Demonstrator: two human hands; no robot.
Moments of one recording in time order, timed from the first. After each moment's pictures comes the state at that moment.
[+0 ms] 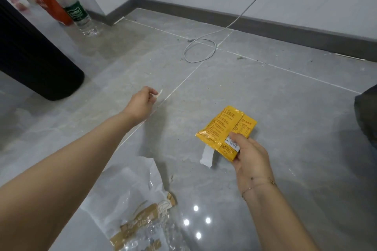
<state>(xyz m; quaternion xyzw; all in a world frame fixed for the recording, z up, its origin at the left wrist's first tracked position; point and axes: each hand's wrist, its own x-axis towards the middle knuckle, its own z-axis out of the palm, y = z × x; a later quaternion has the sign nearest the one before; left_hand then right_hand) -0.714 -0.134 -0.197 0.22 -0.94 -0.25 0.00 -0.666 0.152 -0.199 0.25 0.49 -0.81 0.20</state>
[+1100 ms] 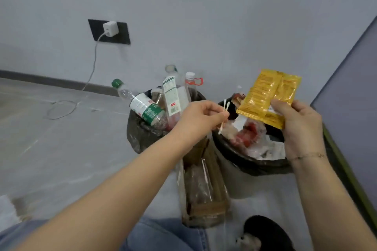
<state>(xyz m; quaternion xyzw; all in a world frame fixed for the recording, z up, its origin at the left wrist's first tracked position) -0.555 0.460 0.069 -0.12 -0.76 -0.63 -0.12 -0.505 0.639 0.076 0.20 0.66 -0.68 -0.25</state>
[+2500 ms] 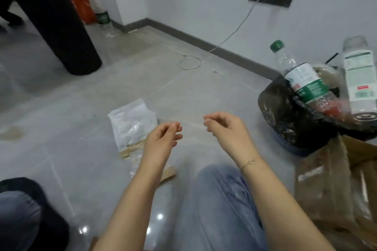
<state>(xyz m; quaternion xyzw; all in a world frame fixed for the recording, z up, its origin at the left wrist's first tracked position) -0.430 0.130 -0.073 0.32 -0.65 -0.67 0.14 -0.510 0.264 -0.054 -0.12 0.79 -0.59 0.13</state>
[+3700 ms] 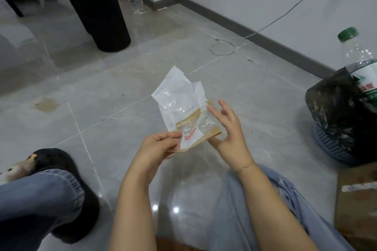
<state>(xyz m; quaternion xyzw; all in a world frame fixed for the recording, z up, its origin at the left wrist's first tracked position) -0.373 0.042 -0.117 0.38 -0.54 -0.75 0.06 -0.499 0.194 -0.148 -0.34 0.77 -0.53 0.04</state>
